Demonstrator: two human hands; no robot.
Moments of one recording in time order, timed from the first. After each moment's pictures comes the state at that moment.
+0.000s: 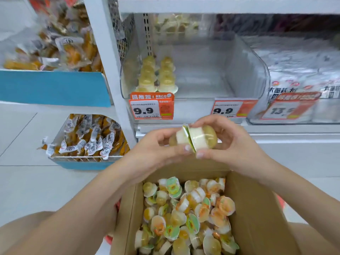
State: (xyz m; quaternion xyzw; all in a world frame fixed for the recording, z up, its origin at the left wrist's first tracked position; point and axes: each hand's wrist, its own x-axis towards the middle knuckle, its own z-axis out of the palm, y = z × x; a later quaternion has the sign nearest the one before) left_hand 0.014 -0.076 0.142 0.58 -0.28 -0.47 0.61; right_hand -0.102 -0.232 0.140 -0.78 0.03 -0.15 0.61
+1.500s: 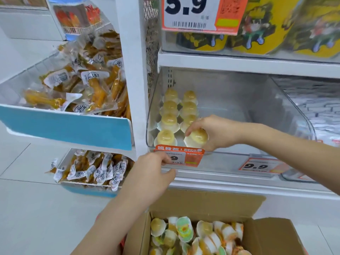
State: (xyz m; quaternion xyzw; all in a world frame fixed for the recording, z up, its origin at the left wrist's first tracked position) left_hand 0.107 -0.081 0.152 0.90 -0.30 -0.13 0.28; right_hand 0.097 -0.309 0.178 -0.99 -0.05 0.09 0.11
